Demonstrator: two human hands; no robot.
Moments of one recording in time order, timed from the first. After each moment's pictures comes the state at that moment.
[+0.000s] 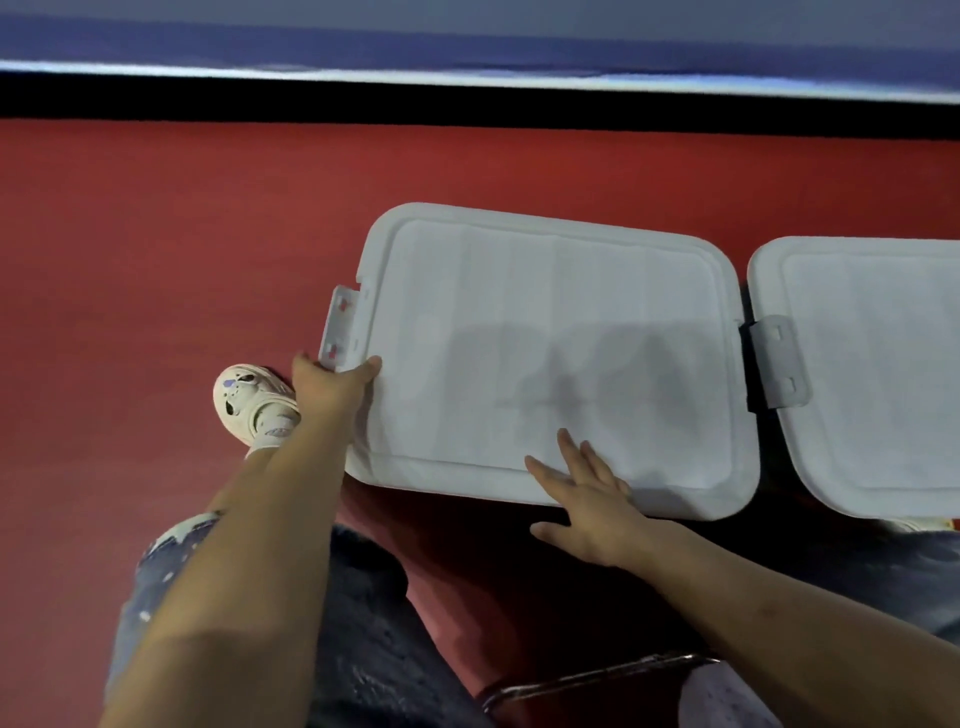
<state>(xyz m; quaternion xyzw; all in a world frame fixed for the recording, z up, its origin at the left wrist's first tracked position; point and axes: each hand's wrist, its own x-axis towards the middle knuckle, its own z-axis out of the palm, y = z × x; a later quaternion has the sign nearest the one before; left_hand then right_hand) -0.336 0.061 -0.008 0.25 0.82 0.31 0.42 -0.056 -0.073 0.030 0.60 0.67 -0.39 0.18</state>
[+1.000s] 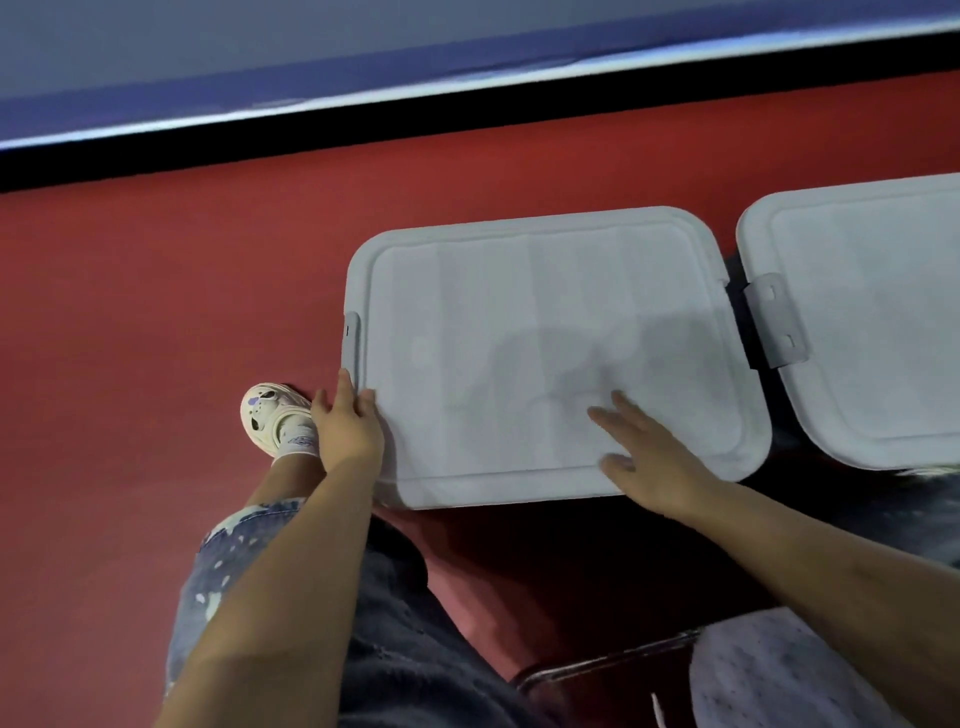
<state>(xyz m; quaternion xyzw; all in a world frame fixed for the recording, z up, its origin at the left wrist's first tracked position) -0.318 0.011 -0.013 0.43 0.83 0.18 0.31 0.005 -0.075 0.033 0.67 0.62 -0.40 0.01</state>
